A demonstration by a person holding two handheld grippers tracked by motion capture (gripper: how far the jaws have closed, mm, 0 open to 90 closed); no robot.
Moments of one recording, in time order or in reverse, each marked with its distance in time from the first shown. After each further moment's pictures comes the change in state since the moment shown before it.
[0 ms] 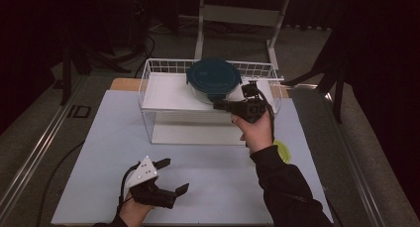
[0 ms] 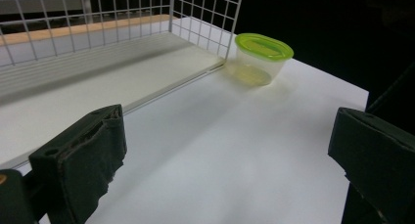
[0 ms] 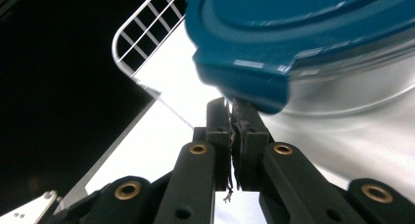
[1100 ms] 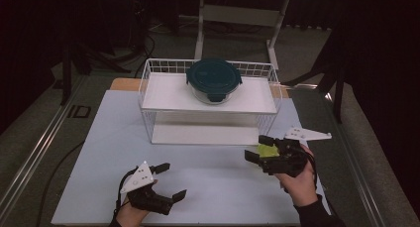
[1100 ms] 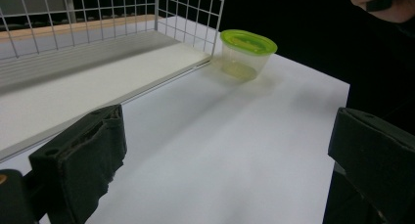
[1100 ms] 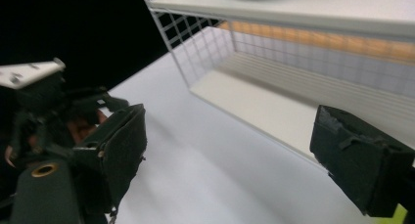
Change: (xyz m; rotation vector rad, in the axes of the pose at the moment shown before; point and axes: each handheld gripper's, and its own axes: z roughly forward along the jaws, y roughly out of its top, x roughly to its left) left arm 0.000 -0.013 -0.007 -0.022 -0.058 0.020; right arm -0.032 -0.120 -0.097 -0.106 -0.009 -0.234
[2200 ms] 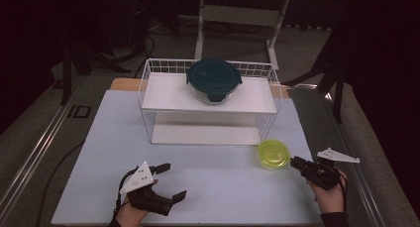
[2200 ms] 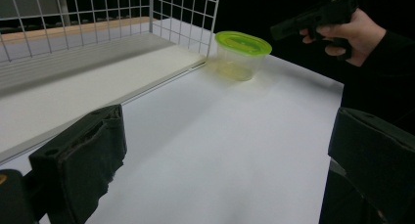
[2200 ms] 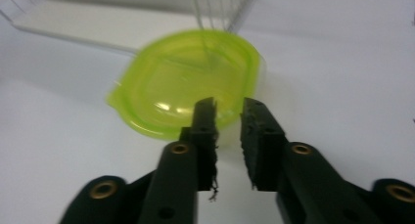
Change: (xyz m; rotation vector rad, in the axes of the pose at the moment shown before) left arm 0.000 0.000 0.000 -0.006 -0.018 -0.002; right arm -0.103 -0.097 -0.052 0.115 -0.397 0.107
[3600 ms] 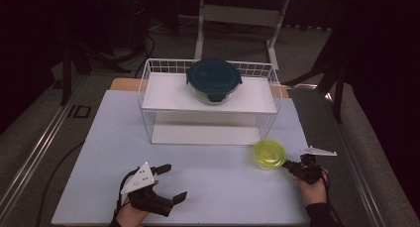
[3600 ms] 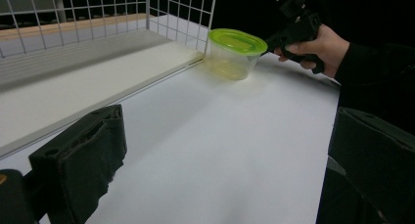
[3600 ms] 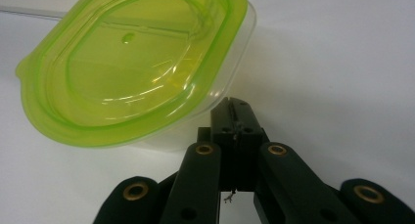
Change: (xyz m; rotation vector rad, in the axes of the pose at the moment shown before) left arm -0.001 -0.001 0.001 0.014 -0.008 0.004; right arm -0.008 -0.012 0.054 0.103 0.035 0.071
